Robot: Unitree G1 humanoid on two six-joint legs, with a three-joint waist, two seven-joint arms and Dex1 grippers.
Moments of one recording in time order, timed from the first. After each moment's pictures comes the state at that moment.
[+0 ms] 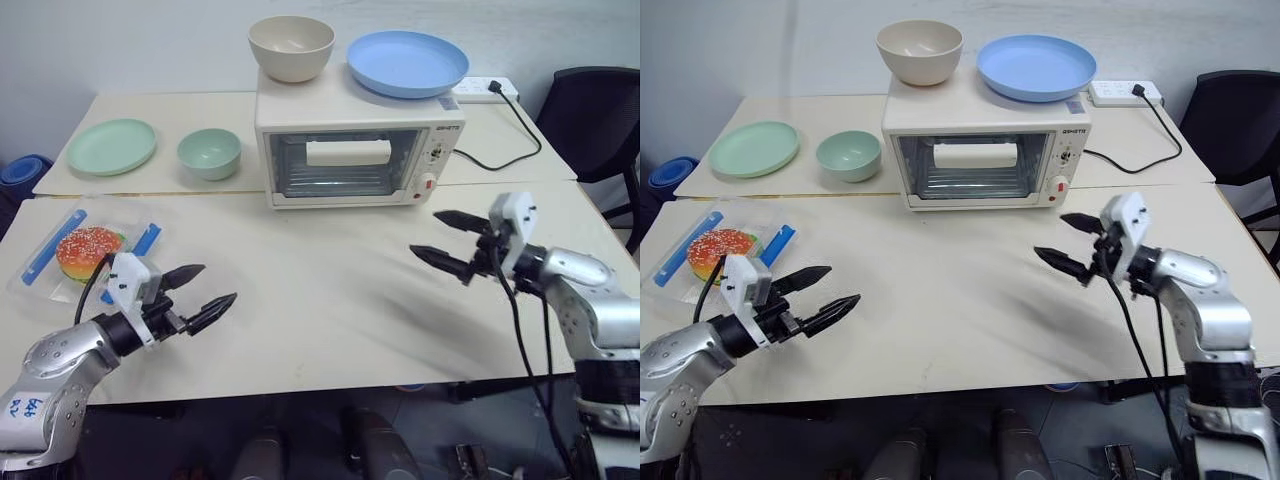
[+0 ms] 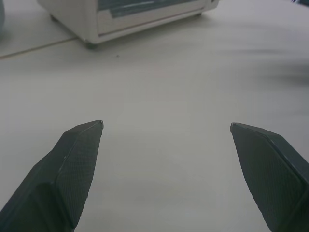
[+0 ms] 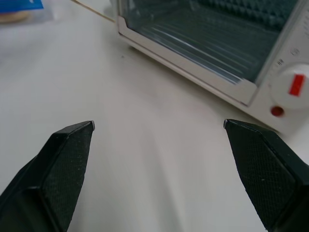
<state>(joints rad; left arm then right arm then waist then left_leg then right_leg) 0.03 0.66 0.37 -0.42 -0.64 0.57 -0.70 -0.50 -0.64 -0.12 0.03 0.48 0.40 0.95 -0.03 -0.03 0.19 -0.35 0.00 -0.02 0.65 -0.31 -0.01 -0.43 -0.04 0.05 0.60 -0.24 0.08</state>
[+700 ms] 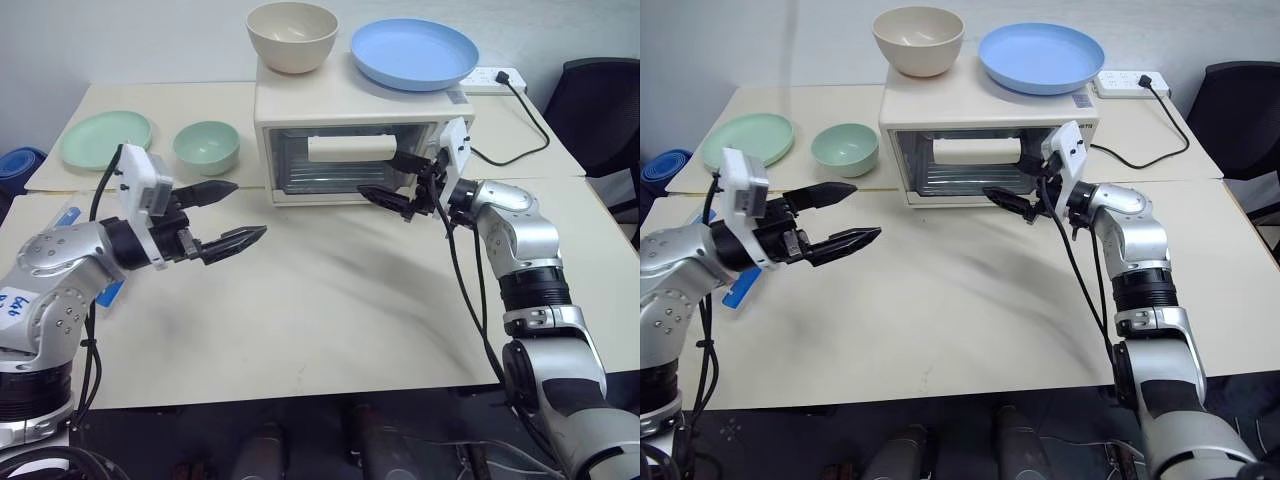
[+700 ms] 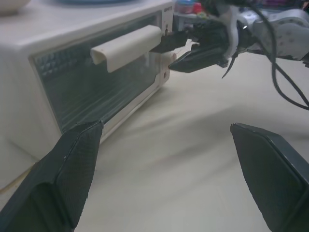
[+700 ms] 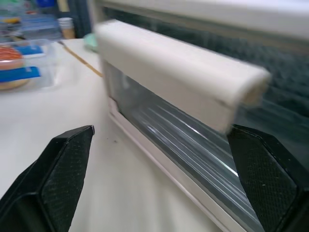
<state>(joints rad) -0.43 0.78 0.25 -0.34 -0.71 0.68 -0.74 -0.92 -0.44 -0.03 0.45 0.35 0.27 1.02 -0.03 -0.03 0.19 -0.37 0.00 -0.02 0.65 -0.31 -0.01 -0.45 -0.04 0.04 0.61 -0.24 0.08</state>
